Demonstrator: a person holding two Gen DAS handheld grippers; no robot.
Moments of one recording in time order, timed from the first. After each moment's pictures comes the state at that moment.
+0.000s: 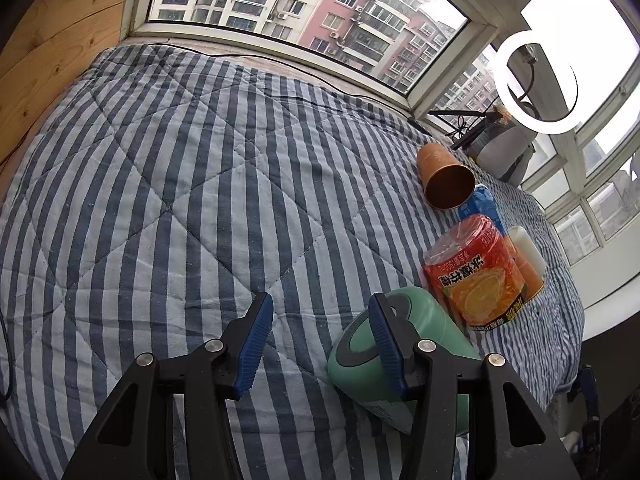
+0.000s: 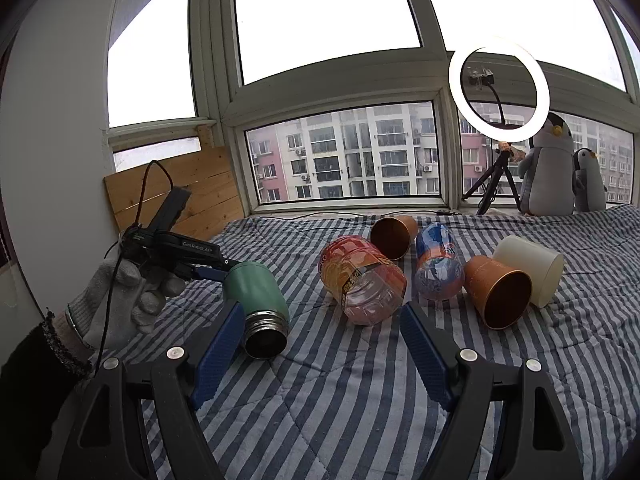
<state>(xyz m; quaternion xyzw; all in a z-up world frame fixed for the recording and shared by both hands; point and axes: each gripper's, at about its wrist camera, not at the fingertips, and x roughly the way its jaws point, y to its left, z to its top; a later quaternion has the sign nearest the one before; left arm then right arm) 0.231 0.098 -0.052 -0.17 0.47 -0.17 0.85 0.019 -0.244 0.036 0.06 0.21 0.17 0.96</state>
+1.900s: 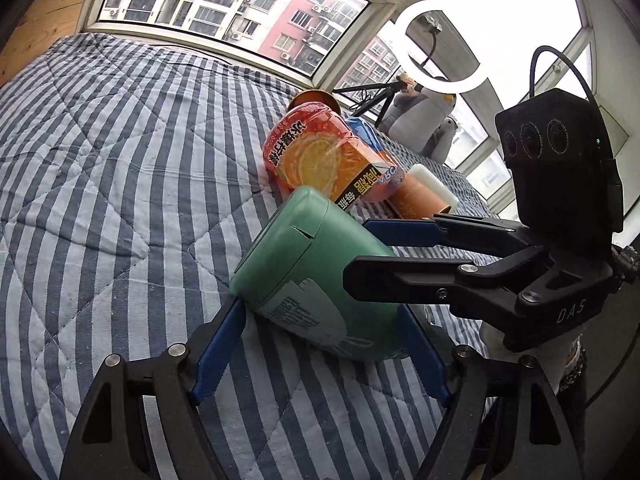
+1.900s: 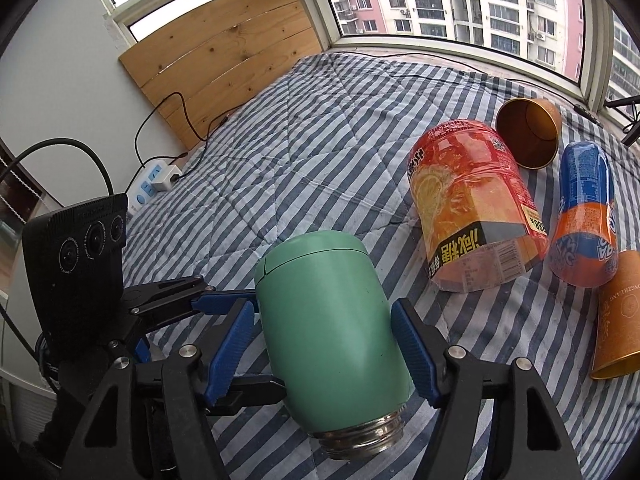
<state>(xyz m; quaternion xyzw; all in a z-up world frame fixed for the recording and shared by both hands) 0.092 -0.008 -0.059 -0.20 0.41 -0.26 0.85 0.160 -0.184 0.003 -0.02 0.50 0.36 0.78</state>
